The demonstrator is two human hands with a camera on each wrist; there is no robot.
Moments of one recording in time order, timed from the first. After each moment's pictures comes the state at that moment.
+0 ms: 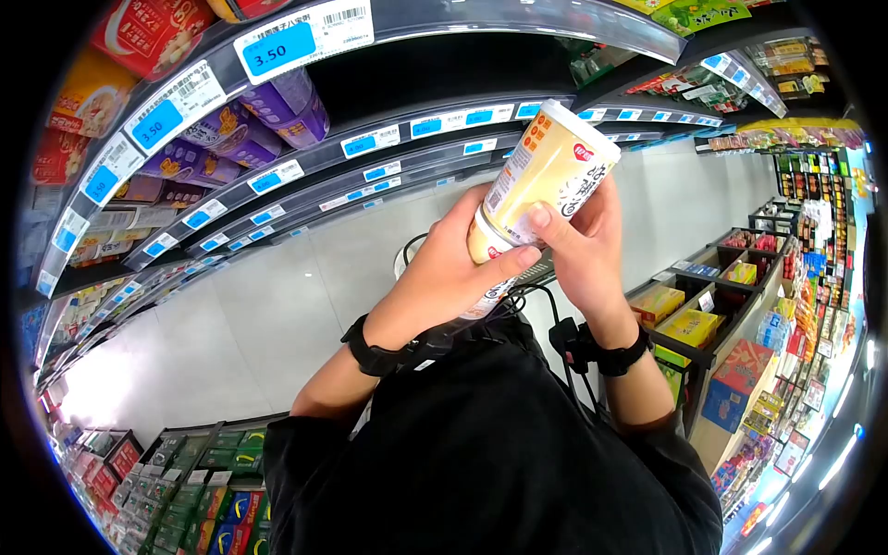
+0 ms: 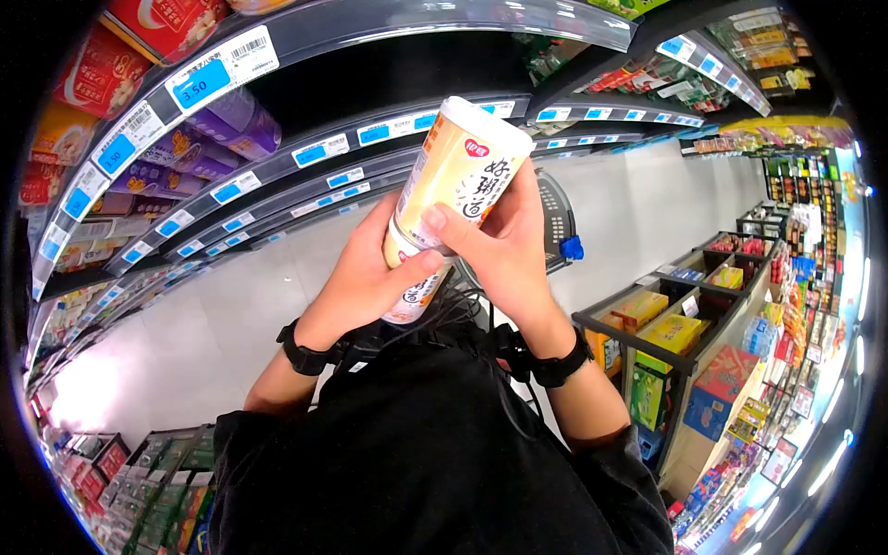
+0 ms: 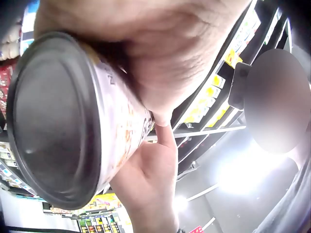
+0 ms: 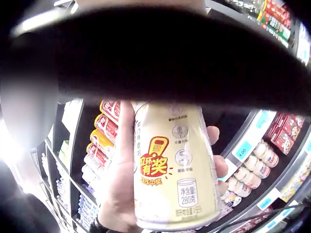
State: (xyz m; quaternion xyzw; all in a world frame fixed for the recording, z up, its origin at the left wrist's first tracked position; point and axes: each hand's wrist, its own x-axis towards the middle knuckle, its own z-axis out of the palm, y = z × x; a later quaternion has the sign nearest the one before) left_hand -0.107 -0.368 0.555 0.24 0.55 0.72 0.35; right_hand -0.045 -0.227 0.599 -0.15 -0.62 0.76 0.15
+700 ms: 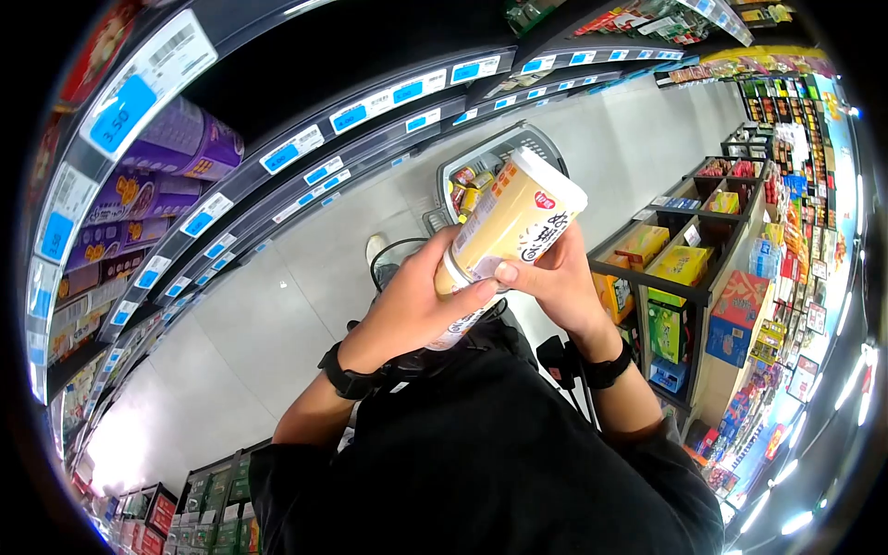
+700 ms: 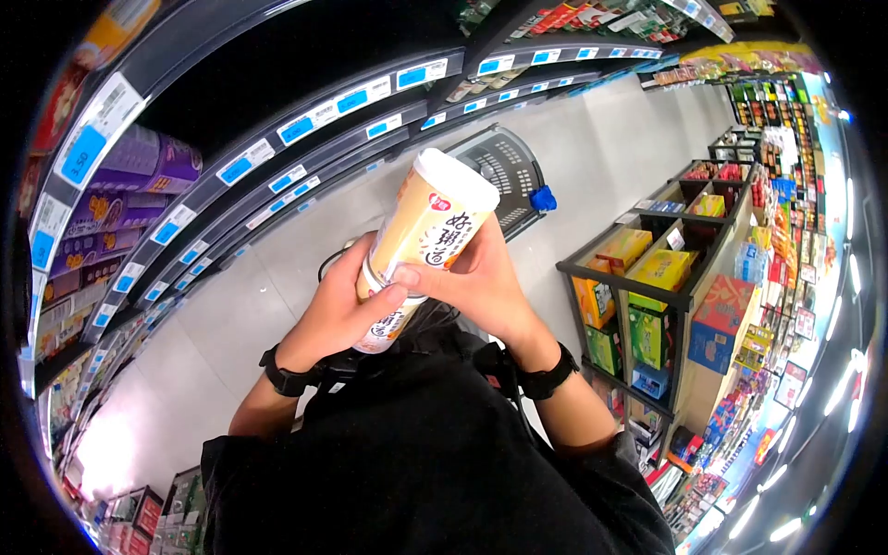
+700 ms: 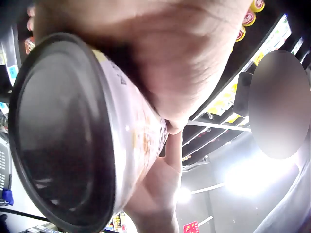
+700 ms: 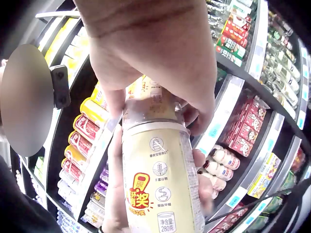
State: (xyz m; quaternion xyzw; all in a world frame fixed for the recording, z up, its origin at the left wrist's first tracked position) left_hand -0.084 -0.365 0.516 0.27 0.53 0.65 0.47; right_hand 0.012 -0.219 0.575 -0.28 -0.58 0.76 0.06
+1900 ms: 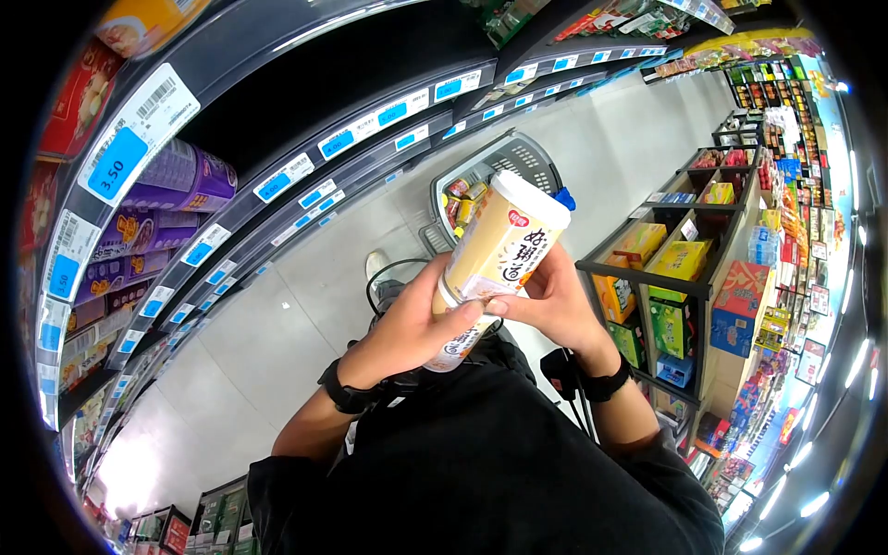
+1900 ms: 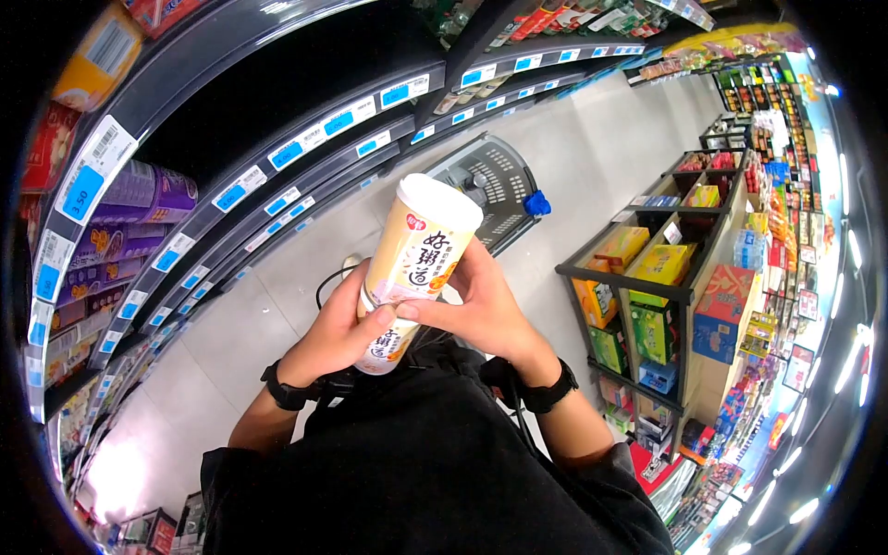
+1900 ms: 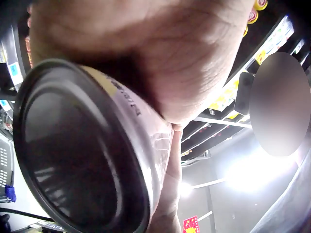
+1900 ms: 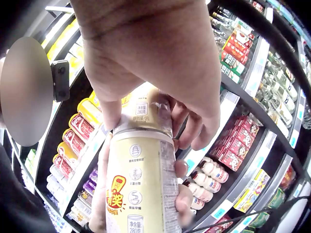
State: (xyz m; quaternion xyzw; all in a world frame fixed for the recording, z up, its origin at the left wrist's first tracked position) left_hand -0.081 -0.366 0.504 0.27 0.44 0.67 0.54; right_hand 0.030 -0.215 0.567 -0.26 -0.63 0.73 0.03
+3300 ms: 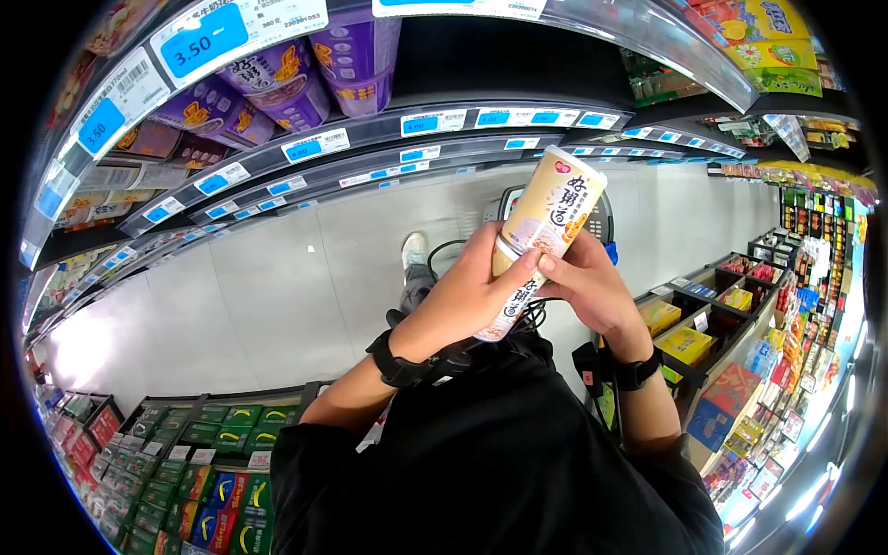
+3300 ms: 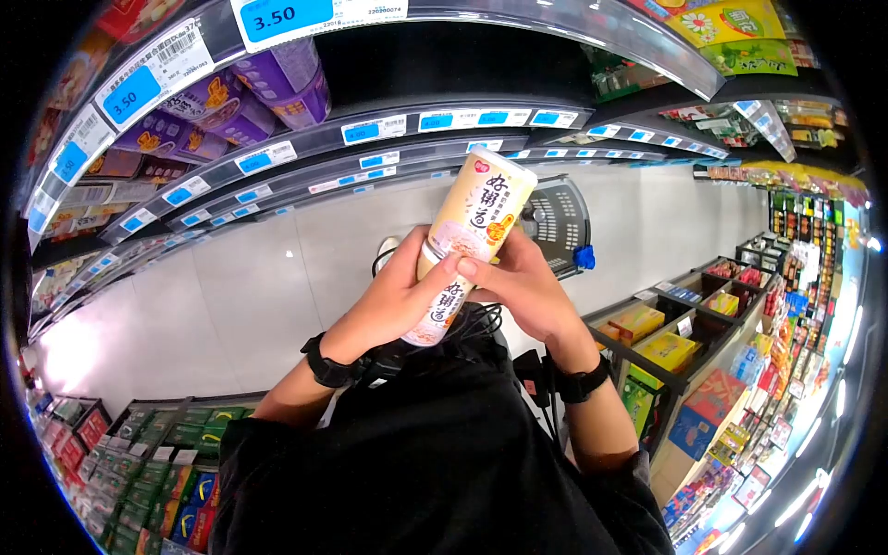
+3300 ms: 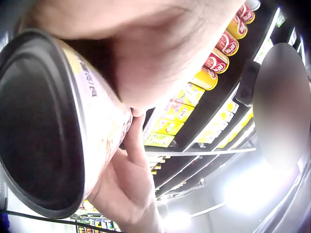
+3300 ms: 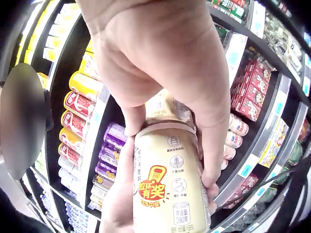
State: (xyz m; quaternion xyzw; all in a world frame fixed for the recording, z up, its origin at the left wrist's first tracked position) left_hand -0.098 -0.407 0.490 0.15 0.55 0.70 0.42; right_hand -0.045 -0.247 0.559 -0.32 -0.58 0.73 -0.18
